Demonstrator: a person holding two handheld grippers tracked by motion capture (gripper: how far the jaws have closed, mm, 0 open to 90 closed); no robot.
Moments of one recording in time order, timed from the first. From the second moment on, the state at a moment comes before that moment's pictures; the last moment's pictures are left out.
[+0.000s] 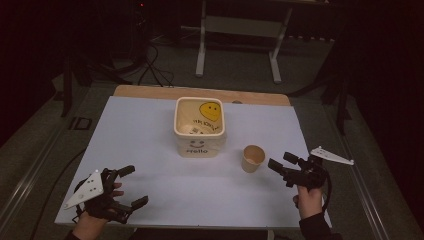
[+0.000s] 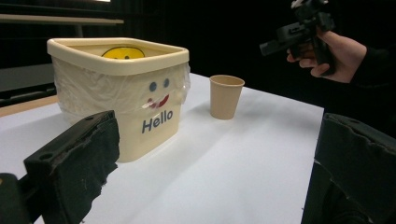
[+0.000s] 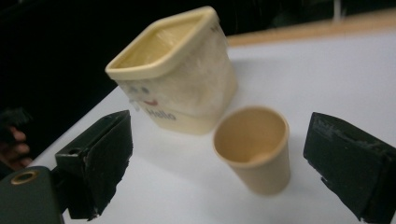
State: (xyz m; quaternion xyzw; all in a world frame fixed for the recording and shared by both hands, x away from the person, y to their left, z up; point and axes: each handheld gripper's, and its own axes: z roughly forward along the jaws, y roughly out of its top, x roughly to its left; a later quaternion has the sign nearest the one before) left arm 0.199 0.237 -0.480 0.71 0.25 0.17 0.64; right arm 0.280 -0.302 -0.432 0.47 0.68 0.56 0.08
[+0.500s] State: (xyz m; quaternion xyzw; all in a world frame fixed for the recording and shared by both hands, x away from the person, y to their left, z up) left arm 0.199 0.237 -0.481 0.71 0.25 0.17 0.64; right arm 0.296 -0.313 -0.465 0.52 0.76 0.38 -0.07
